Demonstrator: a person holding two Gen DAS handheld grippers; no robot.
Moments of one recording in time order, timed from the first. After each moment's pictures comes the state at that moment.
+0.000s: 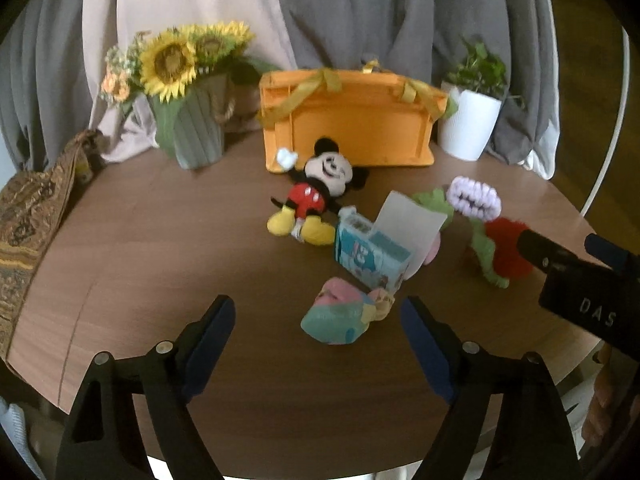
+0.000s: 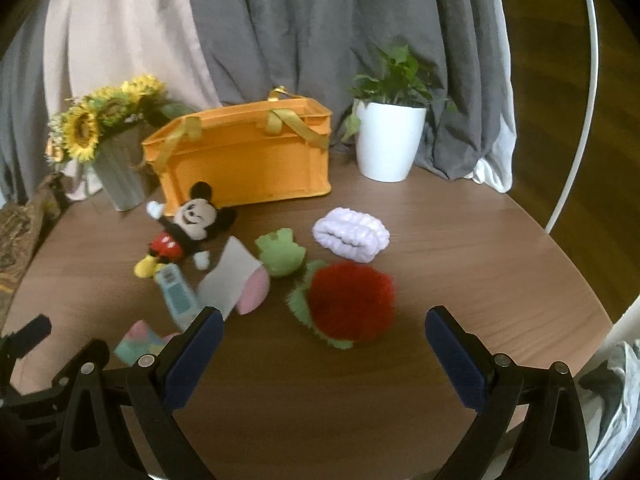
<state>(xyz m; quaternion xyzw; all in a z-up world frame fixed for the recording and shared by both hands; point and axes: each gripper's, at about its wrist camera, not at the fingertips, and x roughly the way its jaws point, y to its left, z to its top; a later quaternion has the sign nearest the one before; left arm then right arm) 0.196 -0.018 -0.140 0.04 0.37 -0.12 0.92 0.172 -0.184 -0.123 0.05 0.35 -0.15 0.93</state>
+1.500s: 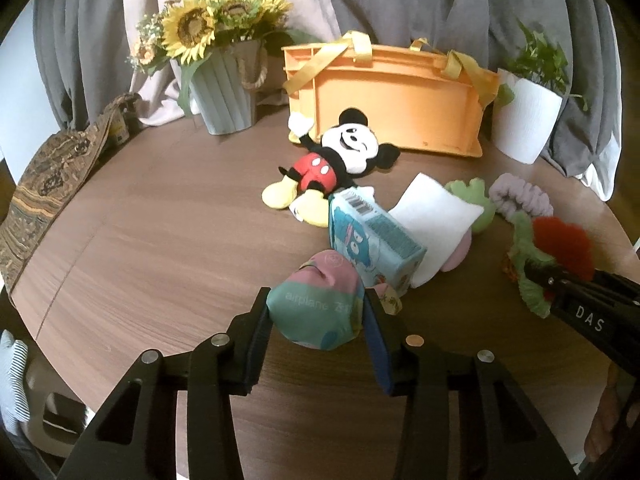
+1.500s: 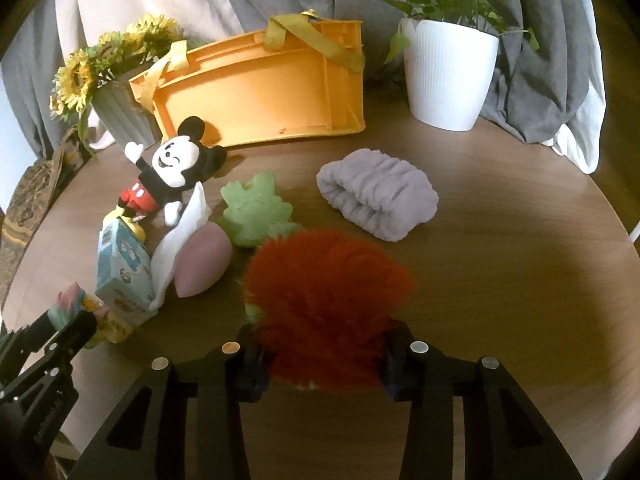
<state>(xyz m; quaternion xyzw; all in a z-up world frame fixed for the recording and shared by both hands) 0.212 -0.068 -0.172 0.02 0.39 0.00 0.92 0.239 -0.241 -0.189 0.06 0.42 -0.01 0.91</state>
